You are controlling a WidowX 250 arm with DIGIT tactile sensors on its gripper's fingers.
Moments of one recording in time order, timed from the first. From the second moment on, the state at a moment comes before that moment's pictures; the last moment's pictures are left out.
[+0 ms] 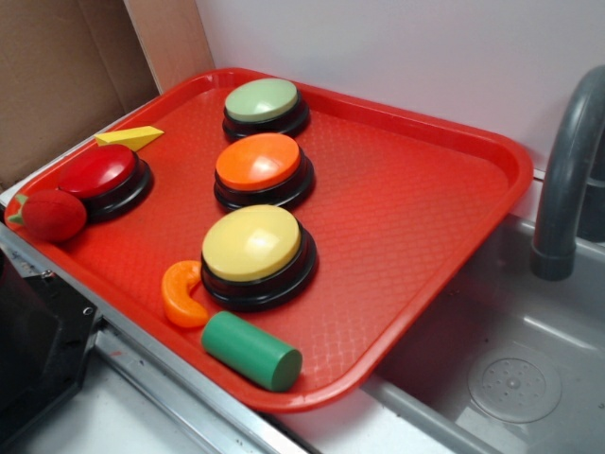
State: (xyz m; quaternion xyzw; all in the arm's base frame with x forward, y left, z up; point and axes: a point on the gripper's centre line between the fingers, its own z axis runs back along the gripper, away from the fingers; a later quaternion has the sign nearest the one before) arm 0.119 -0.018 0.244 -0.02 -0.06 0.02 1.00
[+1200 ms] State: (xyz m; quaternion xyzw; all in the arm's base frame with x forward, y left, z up) arm 0.182 -0.085 0.111 0.06 -0.07 -0.27 0.96
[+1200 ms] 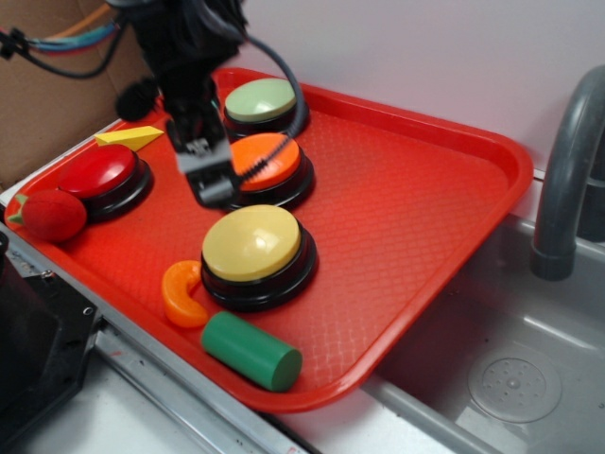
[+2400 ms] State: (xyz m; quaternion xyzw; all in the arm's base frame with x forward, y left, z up) arm 0.207 -0.105 0.082 0.03 -0.06 -0.33 0.94
